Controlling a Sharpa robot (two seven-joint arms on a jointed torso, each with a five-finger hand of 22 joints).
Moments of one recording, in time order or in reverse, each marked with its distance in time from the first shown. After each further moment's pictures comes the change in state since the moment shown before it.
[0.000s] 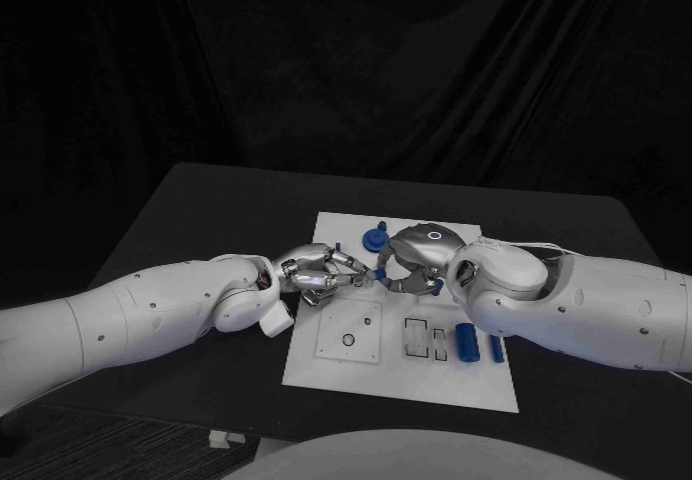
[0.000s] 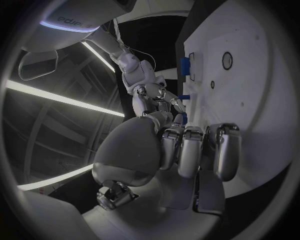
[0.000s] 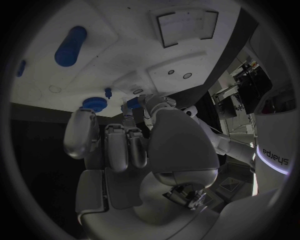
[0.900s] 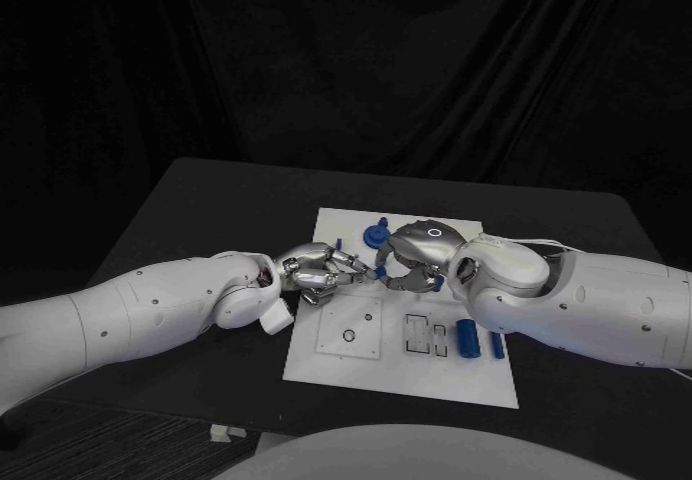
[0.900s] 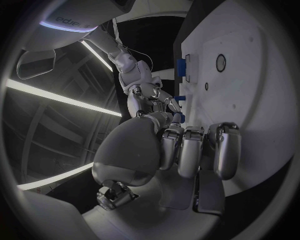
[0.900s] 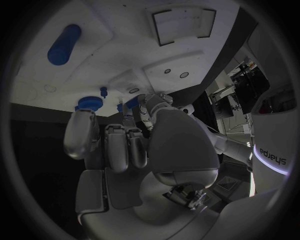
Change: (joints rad) left arm -0.007 0.004 0.001 -0.010 0.000 0.007 -0.028; left_hand -0.008 0.000 0.011 0.000 0.000 -0.003 -0.004 -0.004 0.000 0.000 0.000 0.000 0.000 0.000 0.000 0.000 0.000 0.000 -0.009 -0.001 -0.004 0.000; right arm 0.000 -0.001 -0.001 0.003 0.000 -0.008 0.029; right_hand -0.003 -0.003 0.004 -0.005 -0.008 0.000 0.000 0.002 0.005 0.000 0.000 0.000 0.000 0.004 -0.004 0.000 0.000 0.000 0.000 0.000 0.006 0.000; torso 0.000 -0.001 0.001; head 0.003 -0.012
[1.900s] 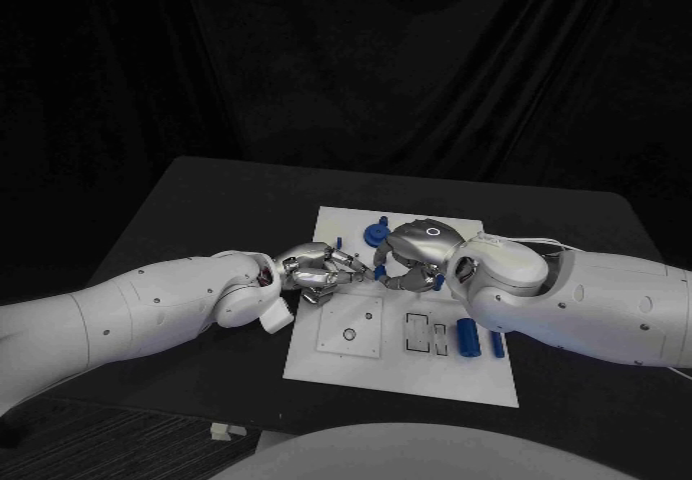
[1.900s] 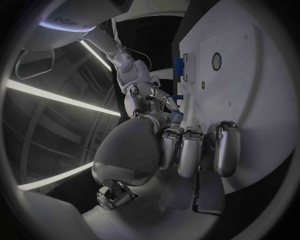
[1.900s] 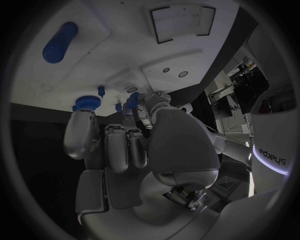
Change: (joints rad) left arm -0.004 0.005 0.000 -0.013 0.000 -0.001 -0.005; left_hand -0.008 0.000 0.015 -0.004 0.000 -0.011 0.004 -0.010 -0.001 0.000 0.000 0.000 0.000 0.000 0.000 0.000 0.000 0.000 -0.024 0.003 -0.004 0.000; right arm 0.000 0.007 0.000 -0.002 0.000 0.000 0.008; right_hand 0.008 -0.006 0.004 -0.006 -0.004 0.004 0.004 -0.002 0.003 0.000 0.000 0.000 0.000 0.000 0.000 0.000 0.000 0.000 0.000 0.000 0.000 0.000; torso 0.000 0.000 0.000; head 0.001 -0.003
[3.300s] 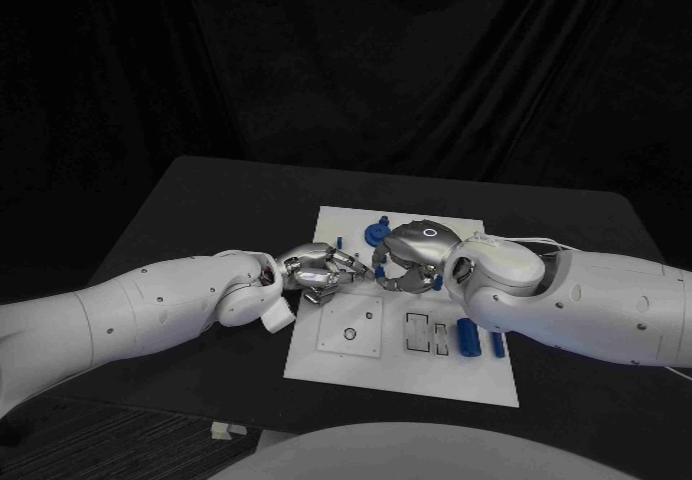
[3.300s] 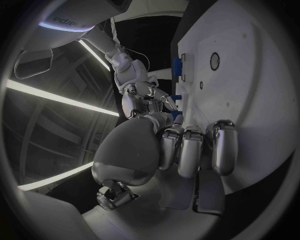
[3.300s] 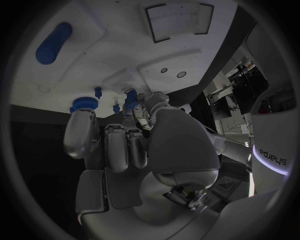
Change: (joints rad) left arm -0.002 0.007 0.000 -0.008 0.000 0.001 -0.015; left_hand -0.008 0.000 0.006 0.000 0.000 -0.004 0.004 -0.004 0.001 0.000 0.000 0.000 0.000 0.000 0.000 0.000 0.001 0.001 -0.021 0.000 -0.008 0.001; right arm 0.000 0.010 0.000 -0.001 0.000 0.017 0.000; right_hand 0.002 0.000 0.005 -0.008 -0.014 0.000 0.000 0.007 0.005 0.000 -0.007 0.000 0.000 -0.003 -0.003 -0.012 0.000 0.000 0.000 0.000 -0.008 0.000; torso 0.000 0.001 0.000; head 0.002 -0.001
